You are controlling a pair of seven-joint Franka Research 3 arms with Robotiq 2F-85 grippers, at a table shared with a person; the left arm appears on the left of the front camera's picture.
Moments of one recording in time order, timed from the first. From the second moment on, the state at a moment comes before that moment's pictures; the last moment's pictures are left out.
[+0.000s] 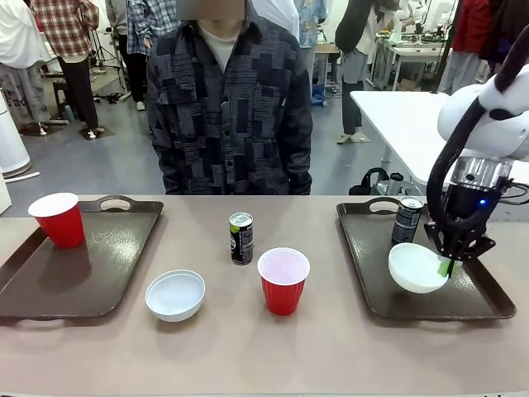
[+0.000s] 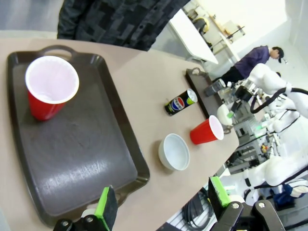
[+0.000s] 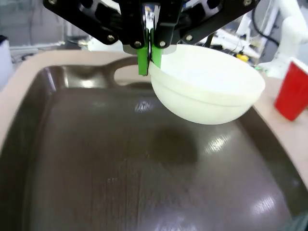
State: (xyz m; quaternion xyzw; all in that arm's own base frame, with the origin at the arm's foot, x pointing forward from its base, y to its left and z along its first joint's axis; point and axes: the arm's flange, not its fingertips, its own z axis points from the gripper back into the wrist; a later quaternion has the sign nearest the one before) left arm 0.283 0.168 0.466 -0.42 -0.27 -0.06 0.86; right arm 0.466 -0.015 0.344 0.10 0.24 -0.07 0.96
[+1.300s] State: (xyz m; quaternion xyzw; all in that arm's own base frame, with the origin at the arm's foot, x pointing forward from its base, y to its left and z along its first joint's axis) left arm 0.283 0.168 0.466 -0.42 -0.27 -0.06 0.86; right arm 0.465 0.019 0.419 0.06 0.17 -0.06 0.98
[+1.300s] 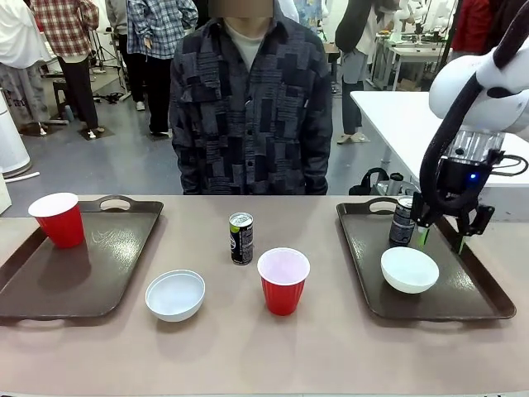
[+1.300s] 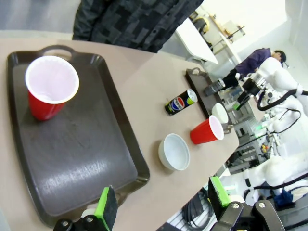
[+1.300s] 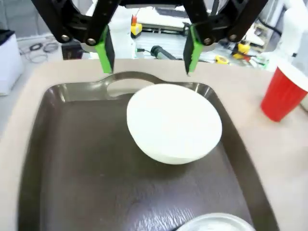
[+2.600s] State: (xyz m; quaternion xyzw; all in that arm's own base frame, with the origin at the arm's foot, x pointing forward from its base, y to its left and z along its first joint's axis) left arm 0.283 0.168 0.466 -0.42 -0.27 -0.06 0.86; right arm 0.415 0.049 0.509 0.01 0.12 -0.05 0.99
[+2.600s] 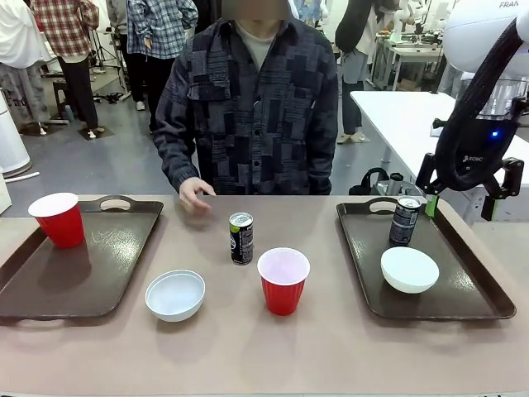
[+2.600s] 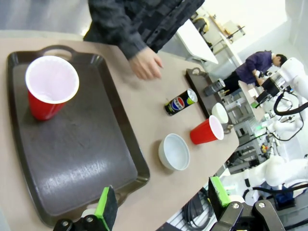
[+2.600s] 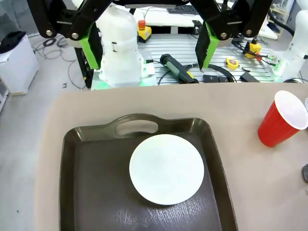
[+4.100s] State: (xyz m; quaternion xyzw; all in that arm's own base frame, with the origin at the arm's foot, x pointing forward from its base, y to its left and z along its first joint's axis) left arm 0.284 0.168 0.474 -0.41 -0.27 -0.06 0.87; right arm 0.269 -0.118 0.521 0.41 0.00 -0.06 0.91
